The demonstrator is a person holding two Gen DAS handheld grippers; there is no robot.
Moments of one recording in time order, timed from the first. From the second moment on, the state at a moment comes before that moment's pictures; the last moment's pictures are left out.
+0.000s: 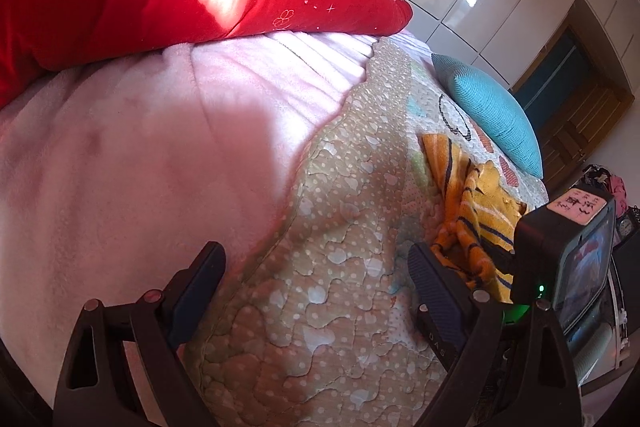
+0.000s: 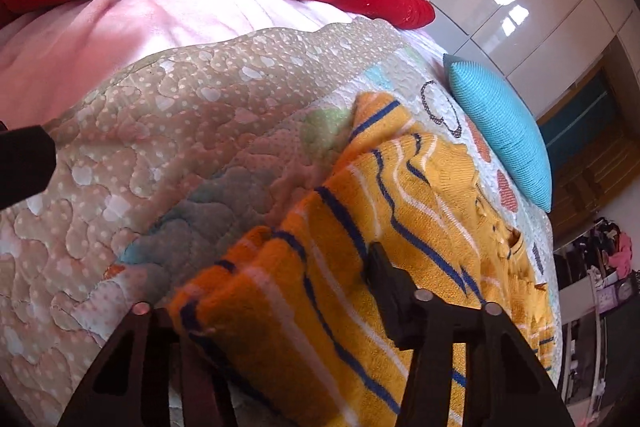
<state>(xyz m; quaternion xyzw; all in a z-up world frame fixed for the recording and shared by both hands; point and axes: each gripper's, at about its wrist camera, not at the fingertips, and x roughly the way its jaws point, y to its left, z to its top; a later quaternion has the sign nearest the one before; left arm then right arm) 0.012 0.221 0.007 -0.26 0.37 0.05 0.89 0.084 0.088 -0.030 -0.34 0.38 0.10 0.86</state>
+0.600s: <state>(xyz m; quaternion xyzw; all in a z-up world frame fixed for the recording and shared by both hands) 0.019 0.178 0.019 -0.20 0.36 0.05 0.91 0.089 -0.263 0.086 0.09 0.40 -0.10 0.91</state>
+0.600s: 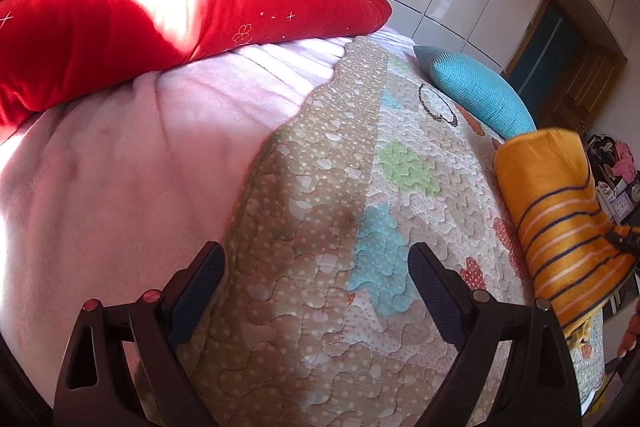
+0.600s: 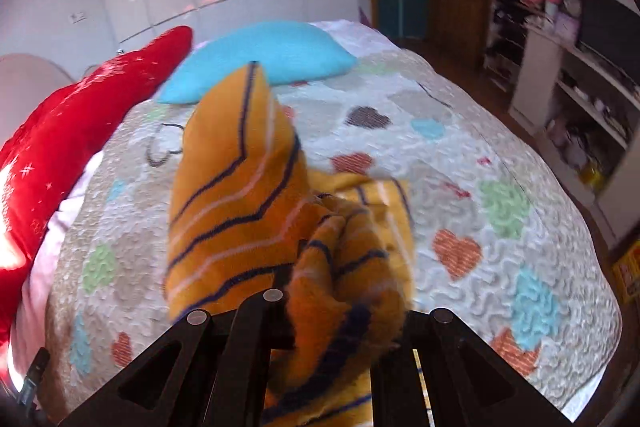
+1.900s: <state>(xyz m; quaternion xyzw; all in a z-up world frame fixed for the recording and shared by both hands) -0.001 -0.011 -0.012 0.00 0.43 0.05 0.90 0.022 -0.384 -0.026 0.33 0.33 0.07 0.89</state>
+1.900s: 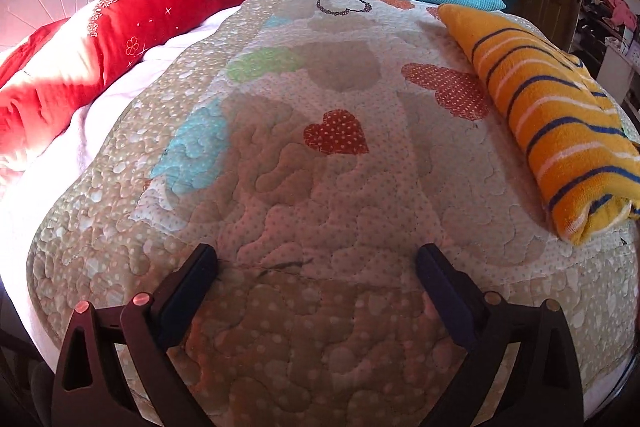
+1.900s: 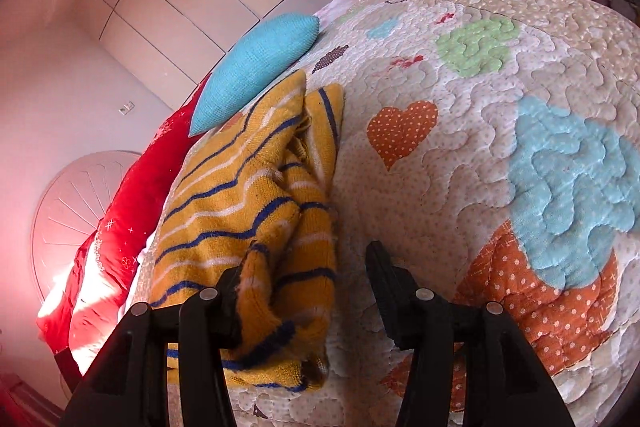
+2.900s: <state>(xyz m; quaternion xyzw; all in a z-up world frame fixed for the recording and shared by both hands) -0.028 -0.113 0.052 0.10 0.41 -0.01 0.90 -0.010 -0.394 0.003 0.29 0.29 0.00 0.91</state>
